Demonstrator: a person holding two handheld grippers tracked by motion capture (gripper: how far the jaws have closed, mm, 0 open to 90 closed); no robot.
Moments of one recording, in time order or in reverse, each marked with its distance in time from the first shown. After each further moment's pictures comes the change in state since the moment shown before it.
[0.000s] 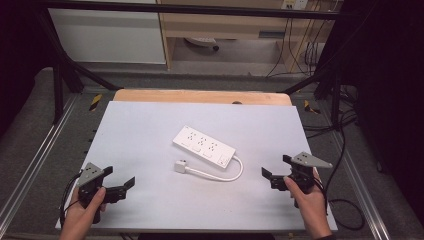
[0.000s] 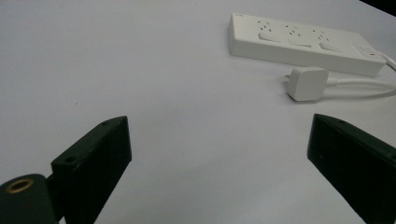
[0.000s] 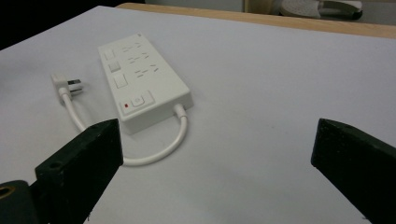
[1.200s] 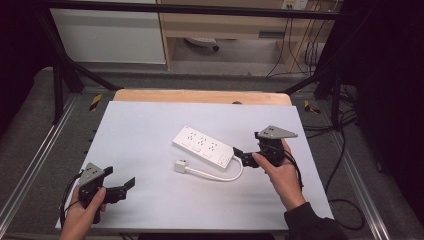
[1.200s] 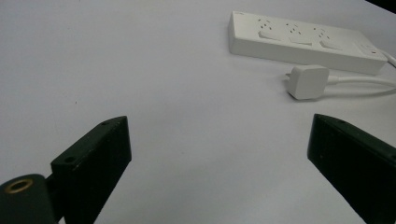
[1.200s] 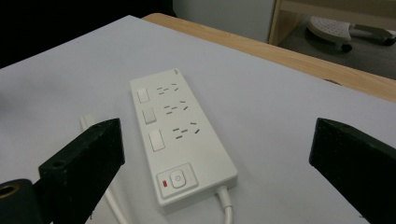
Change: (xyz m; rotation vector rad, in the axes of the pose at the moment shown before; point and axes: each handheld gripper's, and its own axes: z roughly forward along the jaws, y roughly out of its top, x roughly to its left) left arm 0.000 -0.001 0.001 0.004 0.000 0.004; right arm 0.046 0.075 0.057 0.021 0.069 -0.114
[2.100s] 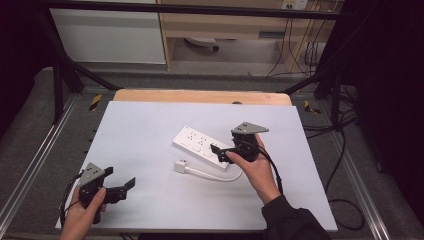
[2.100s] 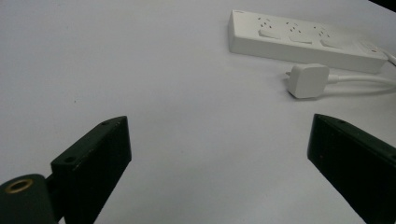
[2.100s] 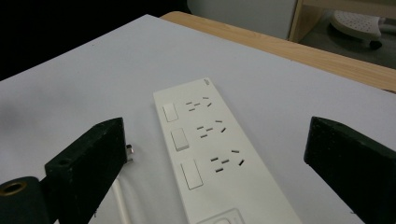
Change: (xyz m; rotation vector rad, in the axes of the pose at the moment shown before) left arm 0.000 0.000 0.000 0.005 0.000 0.002; right arm 0.032 0.012 0.055 0.015 0.052 0.009
